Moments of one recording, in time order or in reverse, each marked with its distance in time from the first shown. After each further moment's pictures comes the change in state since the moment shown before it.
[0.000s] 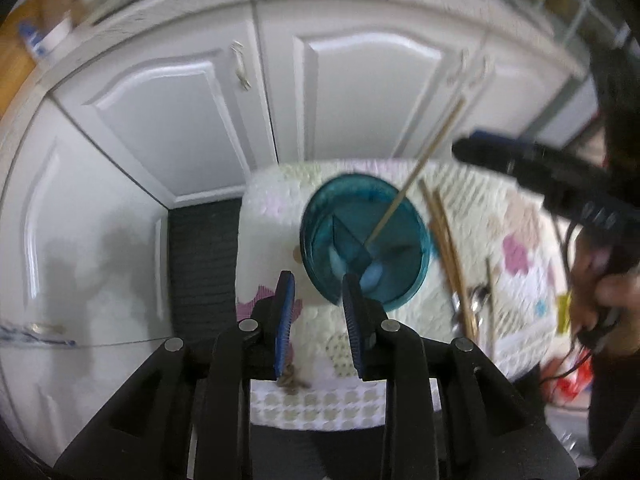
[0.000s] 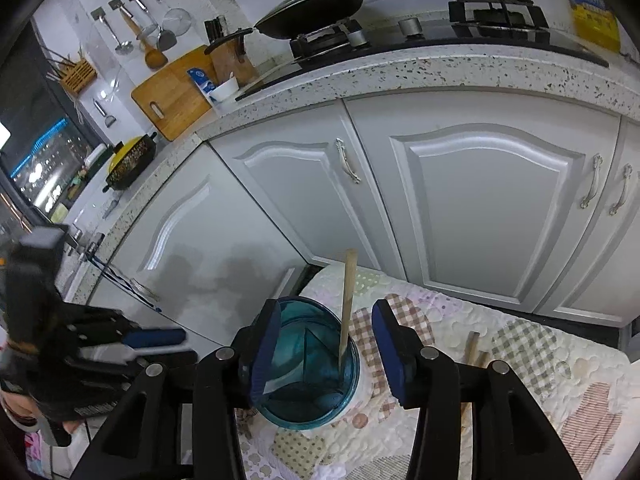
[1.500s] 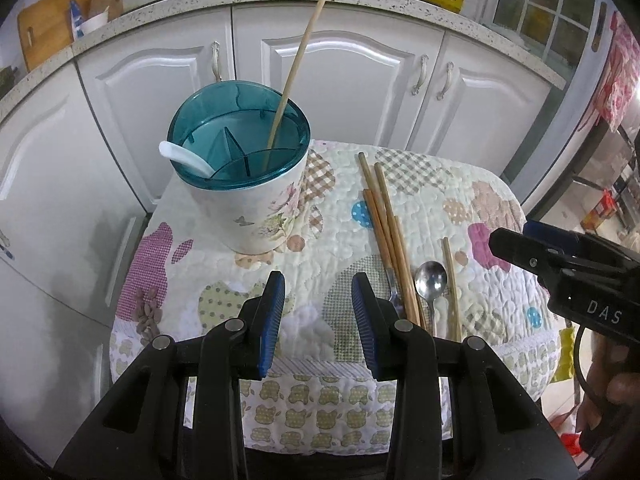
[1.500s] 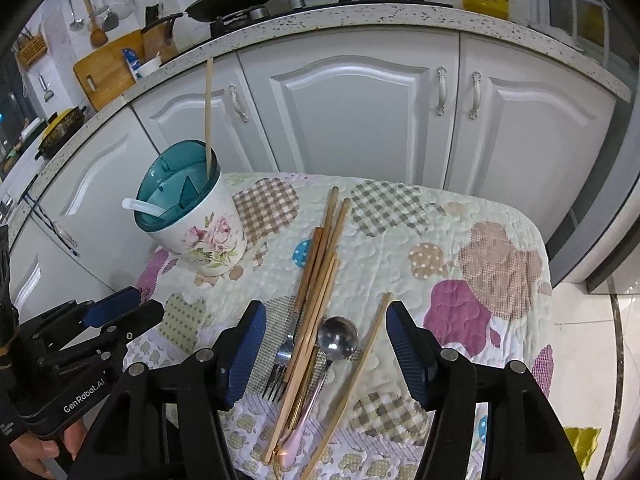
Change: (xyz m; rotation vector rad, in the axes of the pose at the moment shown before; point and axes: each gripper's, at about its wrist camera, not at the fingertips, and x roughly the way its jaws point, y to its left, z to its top) left arm 0.061 -0.125 -0.132 -0.095 -0.264 0.017; right arm -0.074 -0.043 -0.192 0.071 -0.018 -0.348
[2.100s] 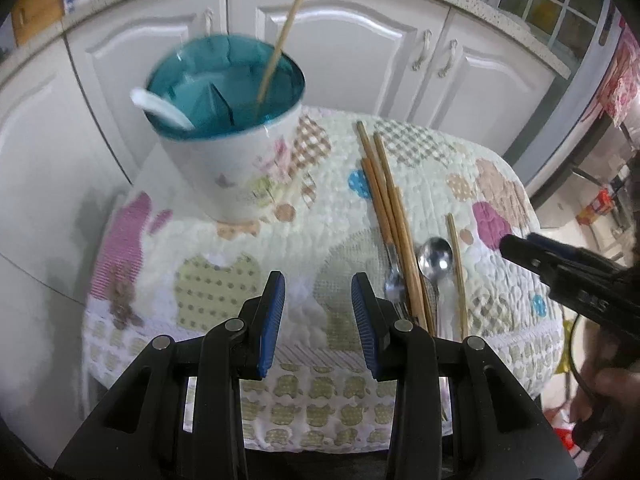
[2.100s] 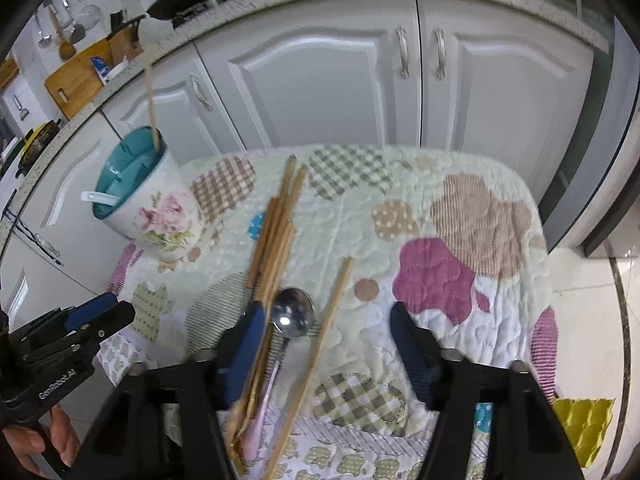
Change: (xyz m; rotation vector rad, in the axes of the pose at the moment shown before) left arm 0.034 0.002 -0.014 -0.027 0.094 -0.059; right arm 0.031 -0.042 -0.027 0.097 0.065 -0.019
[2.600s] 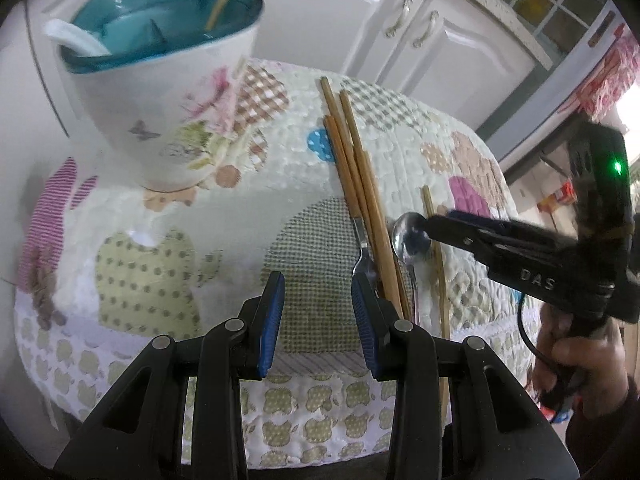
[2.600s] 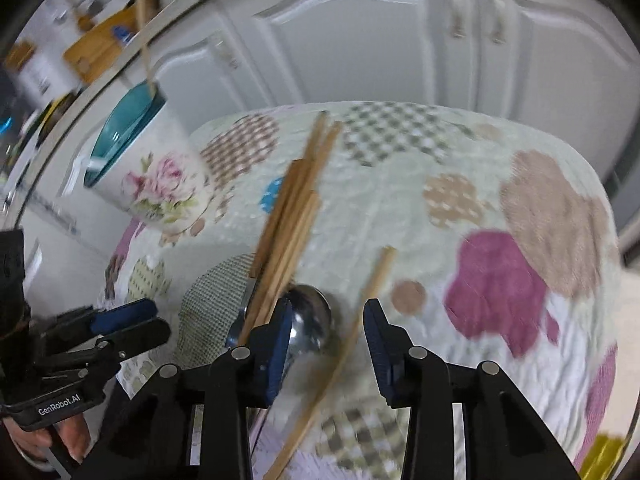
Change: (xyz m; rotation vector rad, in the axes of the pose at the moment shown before) left arm 0.045 -0.005 -0.001 -0.005 0.109 -0.164; right arm 0.063 0.005 0.011 -0.109 0.111 0.144
